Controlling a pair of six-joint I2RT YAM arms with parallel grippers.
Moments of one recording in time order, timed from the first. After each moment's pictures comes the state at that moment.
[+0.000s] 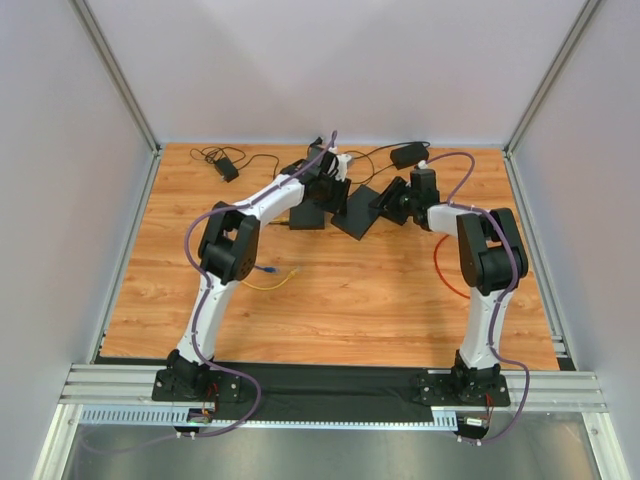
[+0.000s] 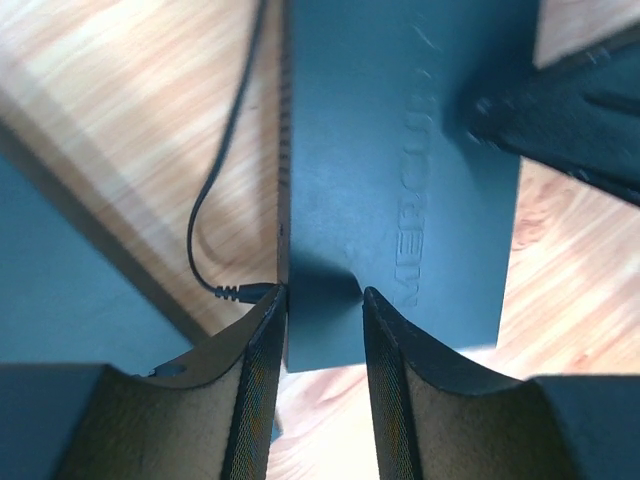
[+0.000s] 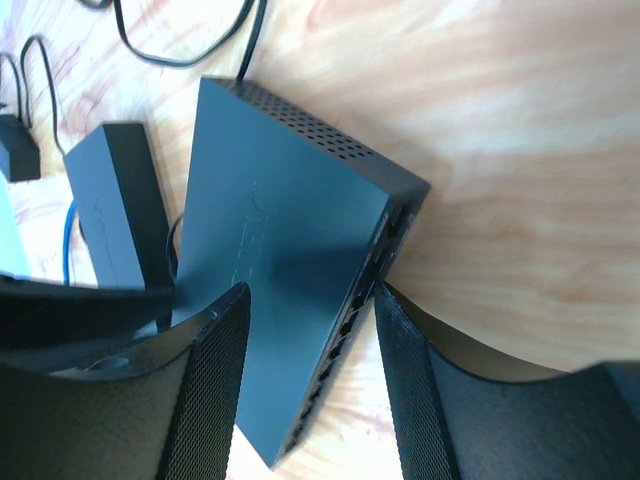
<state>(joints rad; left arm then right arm) -0.54 2.38 2.00 -0.52 0.28 -0.14 0.19 2.04 1.21 0.16 -0.29 0.81</state>
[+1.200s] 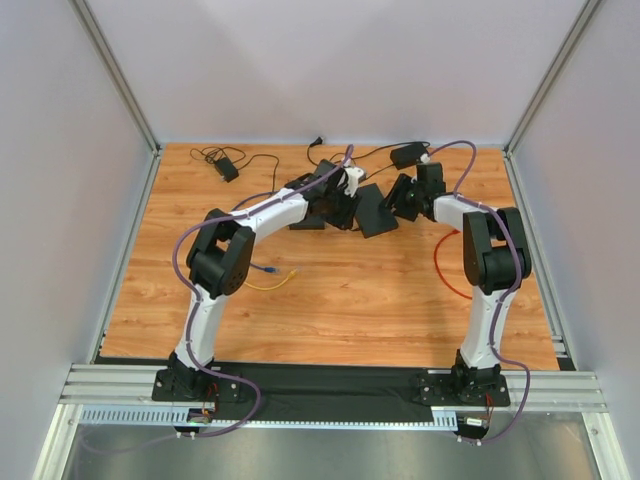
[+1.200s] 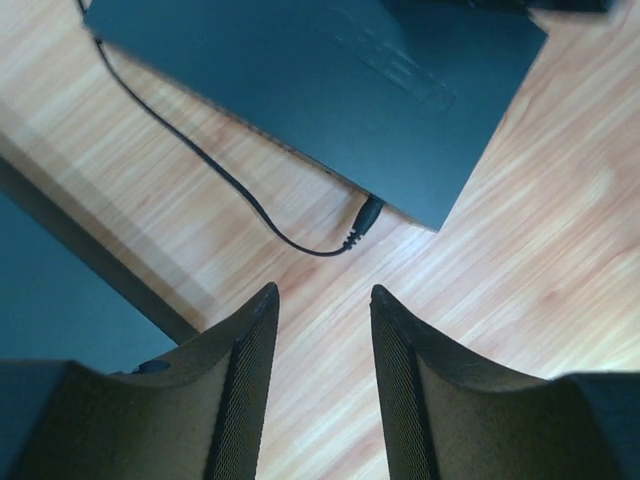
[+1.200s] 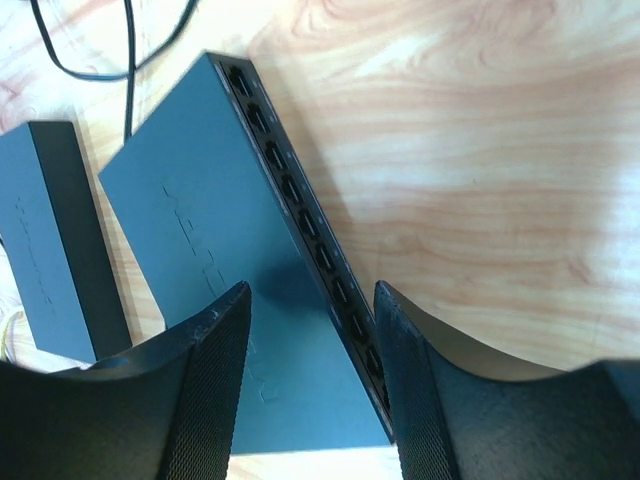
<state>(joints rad) -0.64 2.18 1.73 -0.40 0.20 -0.04 0.14 2.05 1.32 -0.04 -0.25 0.61</state>
